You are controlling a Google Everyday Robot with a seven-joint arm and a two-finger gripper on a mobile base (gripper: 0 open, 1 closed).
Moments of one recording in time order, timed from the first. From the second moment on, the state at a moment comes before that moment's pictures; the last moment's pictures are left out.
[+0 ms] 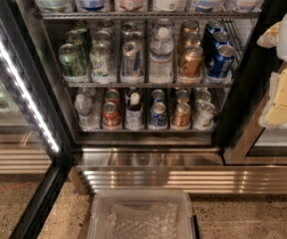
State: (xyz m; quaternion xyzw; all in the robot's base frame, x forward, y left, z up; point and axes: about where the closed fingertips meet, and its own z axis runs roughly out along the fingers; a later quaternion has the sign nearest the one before) arm 0.438 -0.217 0.976 -0.60 0.78 -0.03 0.16
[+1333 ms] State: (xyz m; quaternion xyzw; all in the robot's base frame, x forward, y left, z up) arm 0.430 -0.218 0.971 -0.60 0.79 -0.03 0.16
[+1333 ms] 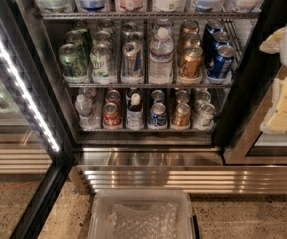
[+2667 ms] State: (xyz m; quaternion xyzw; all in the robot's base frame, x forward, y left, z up) arm 0.436 -0.125 0.800 -0.49 0.76 0.32 0.30
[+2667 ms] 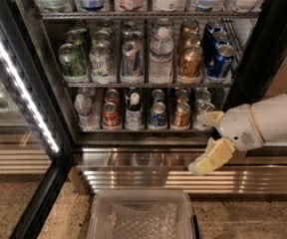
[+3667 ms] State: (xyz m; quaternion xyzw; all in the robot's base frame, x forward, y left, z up) arm 0.451 -0.115 0.755 -0.41 0.75 0.37 0.37
